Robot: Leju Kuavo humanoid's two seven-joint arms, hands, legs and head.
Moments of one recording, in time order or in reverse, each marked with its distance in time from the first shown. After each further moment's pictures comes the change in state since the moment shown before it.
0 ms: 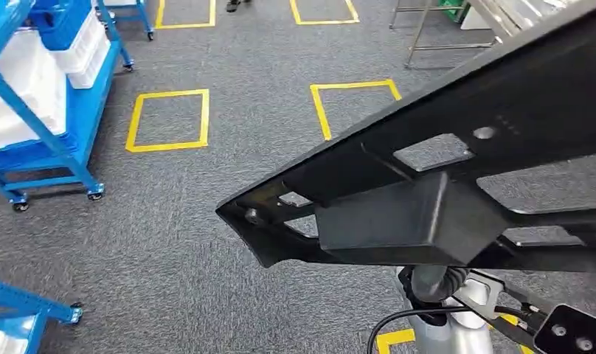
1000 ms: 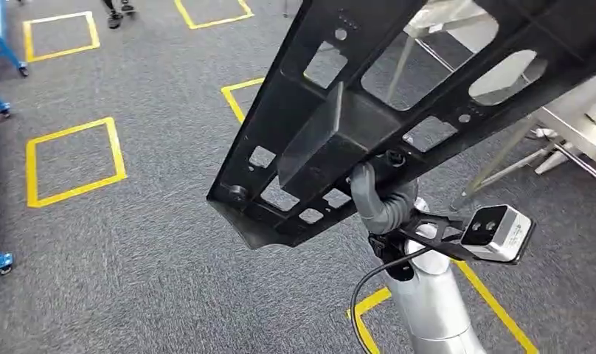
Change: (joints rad) left arm 0.002 -0.019 0.021 0.000 0.014 0.018 0.026; right arm -0.194 -0.014 0.082 0.286 -0.090 -0.093 0.100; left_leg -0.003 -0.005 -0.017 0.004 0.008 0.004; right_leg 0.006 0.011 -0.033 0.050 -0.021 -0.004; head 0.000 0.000
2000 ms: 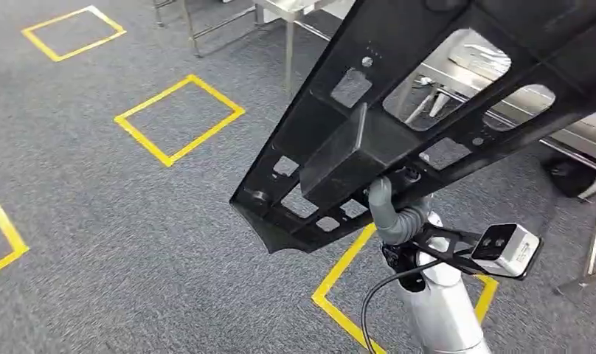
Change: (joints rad) left arm 0.006 0.058 0.028 0.000 0.013 0.011 -0.002; right arm 0.080 -0.056 -0.040 -0.019 0.013 -0.013 -0.050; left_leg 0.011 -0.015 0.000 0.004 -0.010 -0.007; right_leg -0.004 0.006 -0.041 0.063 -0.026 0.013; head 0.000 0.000
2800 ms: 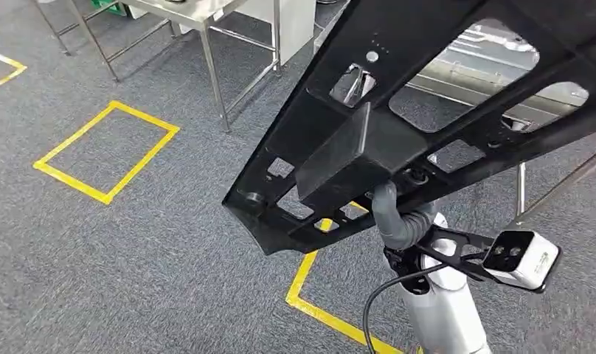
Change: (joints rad) left arm -0.012 -0.013 -0.001 0.000 -0.007 0.010 0.003; right arm -0.008 0.008 0.010 -0.072 -0.007 0.015 0.034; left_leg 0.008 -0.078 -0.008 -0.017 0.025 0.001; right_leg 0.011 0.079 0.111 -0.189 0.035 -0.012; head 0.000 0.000
